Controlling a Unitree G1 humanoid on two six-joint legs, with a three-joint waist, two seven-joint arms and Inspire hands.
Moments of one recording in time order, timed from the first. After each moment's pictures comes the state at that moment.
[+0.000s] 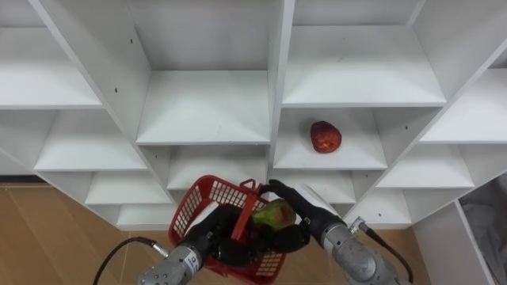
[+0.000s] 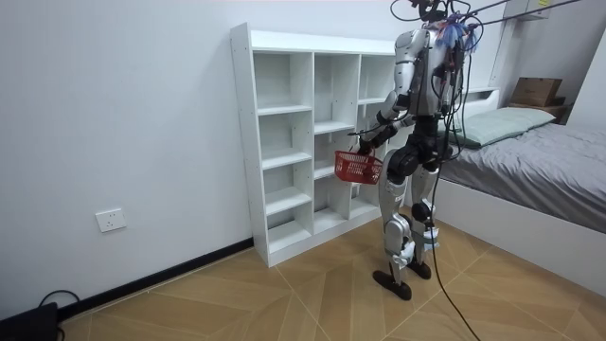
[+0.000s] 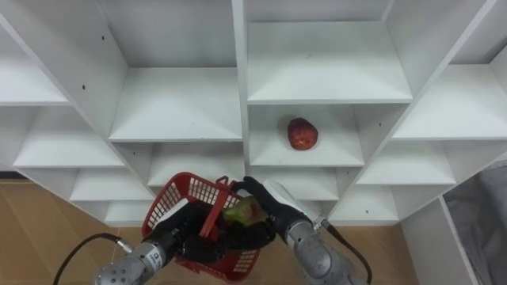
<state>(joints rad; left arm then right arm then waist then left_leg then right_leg) 0.05 0.22 -0.38 0.49 0.05 -0.09 -0.15 -0.06 -0.22 0.43 0.51 -0.40 -0.11 0.08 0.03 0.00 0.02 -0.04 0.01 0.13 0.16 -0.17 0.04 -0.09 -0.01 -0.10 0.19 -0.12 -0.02</state>
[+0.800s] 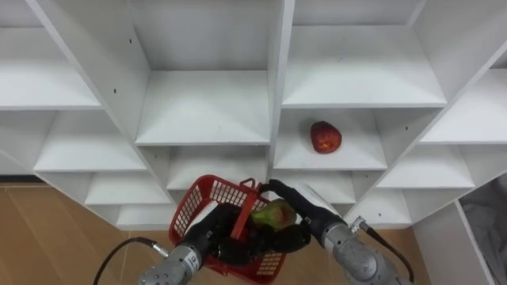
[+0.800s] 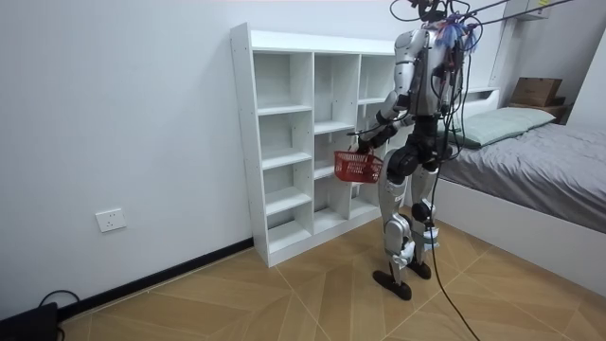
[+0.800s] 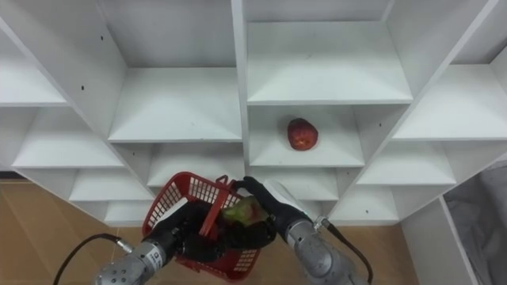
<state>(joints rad) 0.05 0.21 -0.33 0.49 0.05 -0.09 -0.14 -0.05 -0.23 0.41 0.50 -0.40 -0.11 0.12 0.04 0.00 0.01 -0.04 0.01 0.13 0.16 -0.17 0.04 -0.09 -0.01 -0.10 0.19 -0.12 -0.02</state>
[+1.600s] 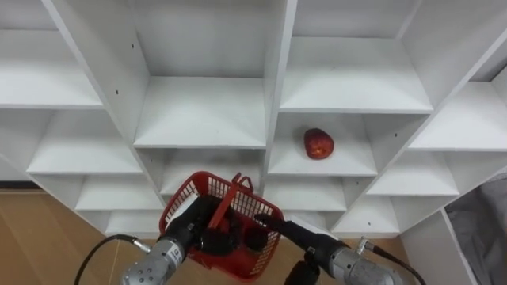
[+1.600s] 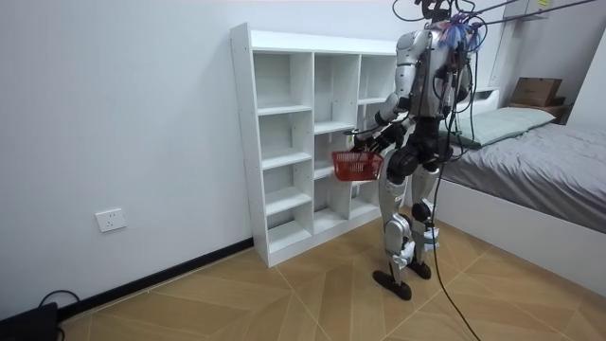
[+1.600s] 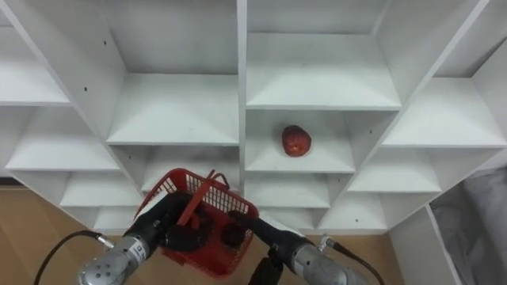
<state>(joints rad) 0.05 0.24 -0.27 0.49 0.08 -0.09 -0.14 0.07 -0.29 0.41 0.37 -0.39 -0.08 0.36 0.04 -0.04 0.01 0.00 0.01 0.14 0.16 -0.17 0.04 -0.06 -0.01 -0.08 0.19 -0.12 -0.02</state>
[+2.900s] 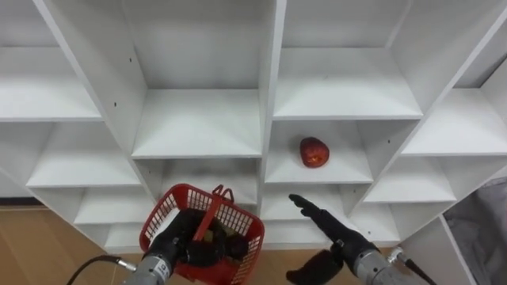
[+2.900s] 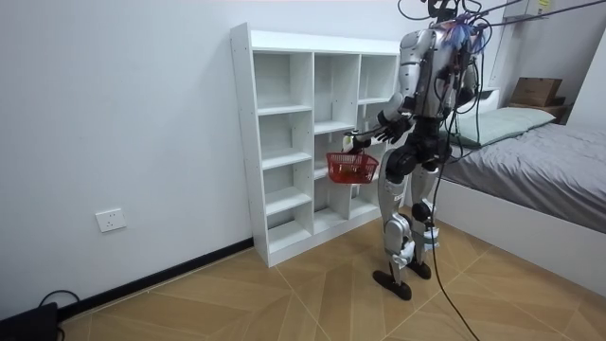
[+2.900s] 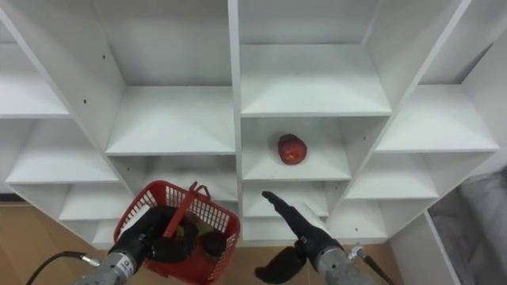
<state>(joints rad) 0.13 0.23 -0.20 0.50 0.08 -0.09 -0.07 0.21 -0.26 0.21 0.26 -0.35 -0.08 0.20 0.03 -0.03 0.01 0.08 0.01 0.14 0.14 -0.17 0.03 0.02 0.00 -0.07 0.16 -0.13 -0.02</state>
